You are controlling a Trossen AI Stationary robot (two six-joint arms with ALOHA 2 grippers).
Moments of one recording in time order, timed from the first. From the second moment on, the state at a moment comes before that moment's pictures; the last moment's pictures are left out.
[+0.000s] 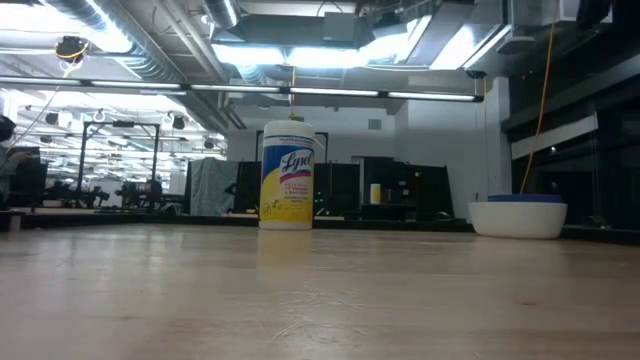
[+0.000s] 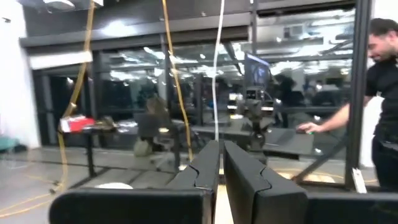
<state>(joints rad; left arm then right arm) 0.42 0.00 0.78 -0.53 0.14 -0.03 -0.01 0.00 0.59 -0.34 0.14 -0.05</state>
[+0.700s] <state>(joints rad) 0.41 0.00 0.29 -0.19 0.25 0.01 -0.01 0.00 0.19 -0.10 0.14 -0.02</state>
